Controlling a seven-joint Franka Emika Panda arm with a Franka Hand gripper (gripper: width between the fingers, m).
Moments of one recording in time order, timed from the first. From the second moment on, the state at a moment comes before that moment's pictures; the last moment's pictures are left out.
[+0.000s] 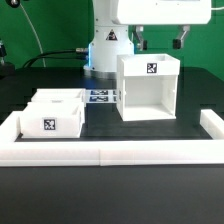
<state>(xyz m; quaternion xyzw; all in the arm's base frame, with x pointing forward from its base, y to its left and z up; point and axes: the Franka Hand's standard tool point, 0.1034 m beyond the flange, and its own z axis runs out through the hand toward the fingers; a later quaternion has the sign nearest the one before) 0.444 0.078 0.135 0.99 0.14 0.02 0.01</state>
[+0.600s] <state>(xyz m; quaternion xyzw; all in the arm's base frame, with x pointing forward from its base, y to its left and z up) 0.412 0.102 0.105 0.99 0.12 0.01 0.00</state>
